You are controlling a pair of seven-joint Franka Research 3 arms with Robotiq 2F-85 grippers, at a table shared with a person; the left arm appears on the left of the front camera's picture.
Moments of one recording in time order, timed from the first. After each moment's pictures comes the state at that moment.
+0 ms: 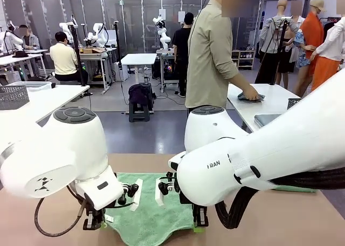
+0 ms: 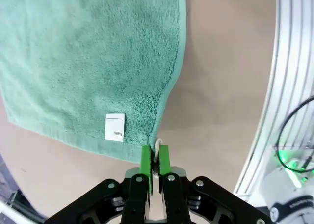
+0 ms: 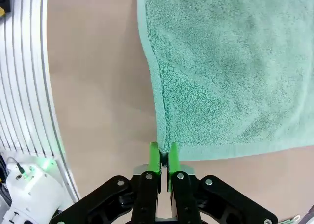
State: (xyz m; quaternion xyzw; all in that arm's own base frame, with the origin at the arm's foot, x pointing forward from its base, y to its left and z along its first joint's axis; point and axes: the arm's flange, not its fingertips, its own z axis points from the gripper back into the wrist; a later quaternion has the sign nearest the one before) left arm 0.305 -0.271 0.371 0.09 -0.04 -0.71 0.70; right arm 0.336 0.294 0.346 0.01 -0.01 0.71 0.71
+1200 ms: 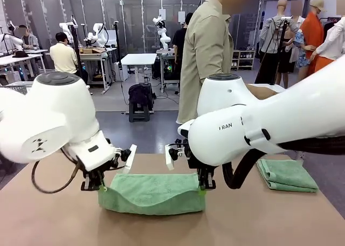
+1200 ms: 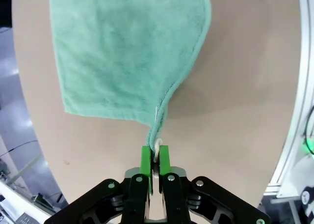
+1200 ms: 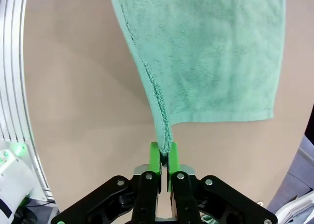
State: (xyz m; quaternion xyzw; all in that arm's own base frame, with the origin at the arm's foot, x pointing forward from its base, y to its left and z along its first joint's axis) left arm 0.366 -0.251 0.436 0.10 -0.10 -0.72 0.68; right arm 0.397 0.267 0.411 -0.02 -0.07 0.72 0.69
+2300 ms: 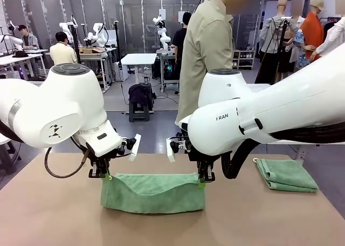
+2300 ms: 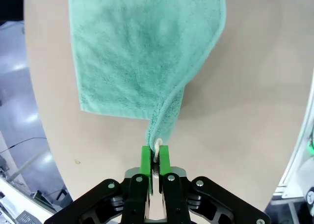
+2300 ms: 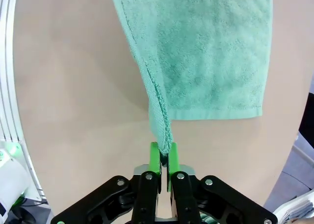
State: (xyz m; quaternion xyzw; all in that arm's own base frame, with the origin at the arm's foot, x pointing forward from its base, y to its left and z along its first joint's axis) left arm 0.400 -0.252 0.445 0.11 -0.10 -0.71 0.69; right arm 0.420 0.261 0.417 -0.02 -0.07 0.72 0.69
